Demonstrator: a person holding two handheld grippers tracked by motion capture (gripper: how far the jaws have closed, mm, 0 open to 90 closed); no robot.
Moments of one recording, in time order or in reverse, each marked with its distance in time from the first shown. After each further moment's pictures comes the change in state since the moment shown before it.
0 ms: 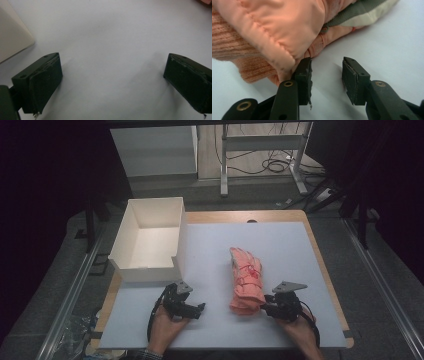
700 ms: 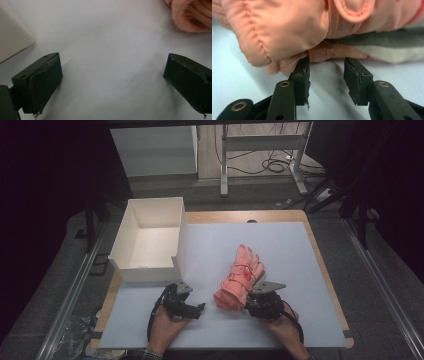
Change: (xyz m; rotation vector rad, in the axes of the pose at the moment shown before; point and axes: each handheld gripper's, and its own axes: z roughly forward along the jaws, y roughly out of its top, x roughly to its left) left arm 0.000 0.000 0.000 0.001 0.000 0.002; right arm 0.034 0.020 0.028 -0.007 0.026 -0.111
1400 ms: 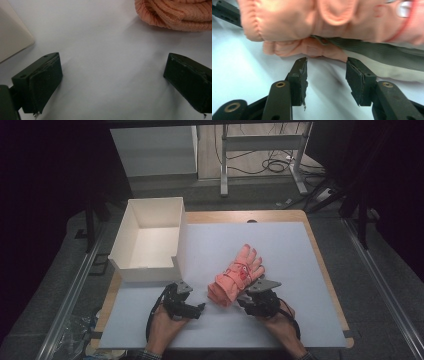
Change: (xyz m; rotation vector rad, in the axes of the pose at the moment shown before) left arm 0.000 0.001 0.000 0.007 -0.001 0.003; right arm 0.003 0.011 0.002 -0.019 -0.009 -0.056
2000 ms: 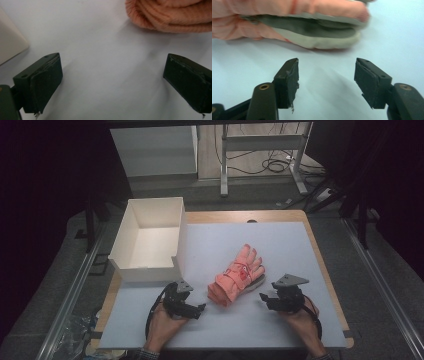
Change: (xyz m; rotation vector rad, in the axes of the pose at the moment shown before) left arm -0.001 0.005 -0.005 0.001 -0.051 0.012; right arm -0.053 -0.027 -0.033 -0.022 -0.127 0.072
